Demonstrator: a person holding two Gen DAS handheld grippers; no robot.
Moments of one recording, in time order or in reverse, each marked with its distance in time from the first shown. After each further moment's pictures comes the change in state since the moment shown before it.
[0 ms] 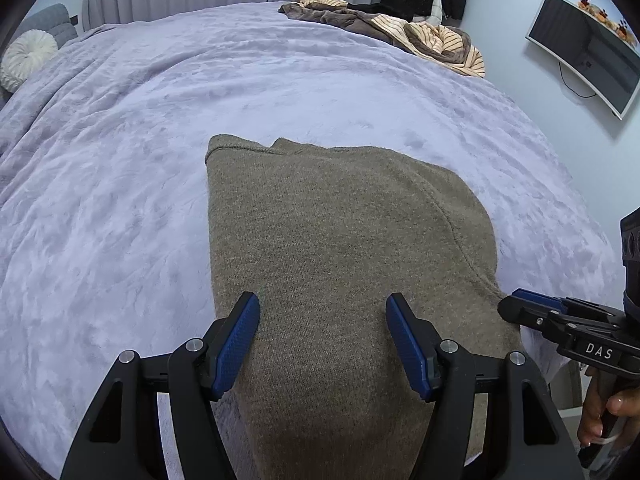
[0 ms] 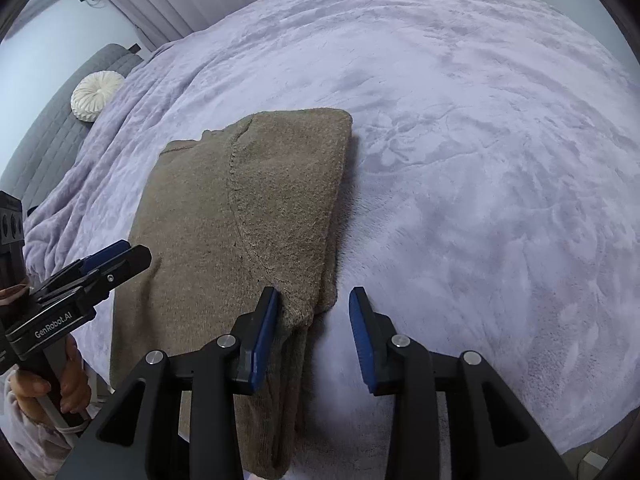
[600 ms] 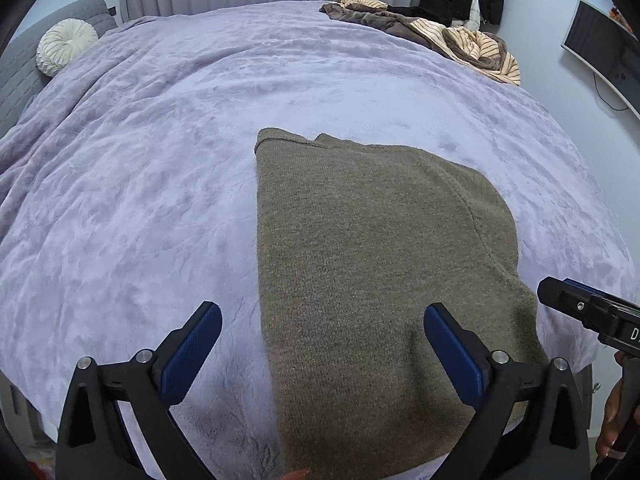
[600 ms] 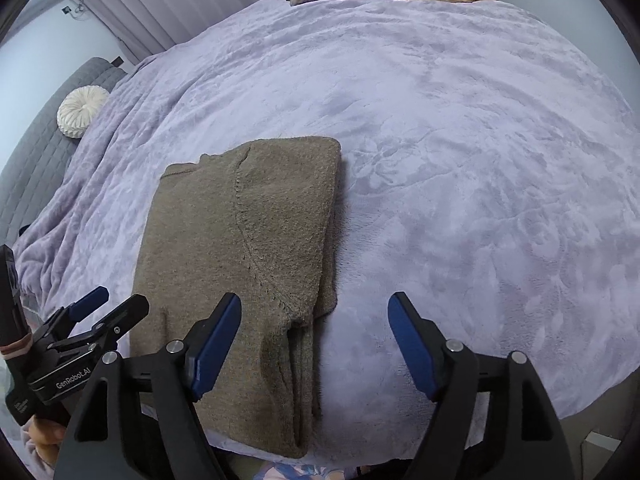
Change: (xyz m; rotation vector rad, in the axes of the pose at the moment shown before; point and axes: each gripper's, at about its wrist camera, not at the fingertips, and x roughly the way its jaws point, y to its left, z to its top) left arm -0.024 0.003 -0.013 -0.086 0.003 0.124; right arm -0.027 0.017 0.010 0.039 -0.017 -0.073
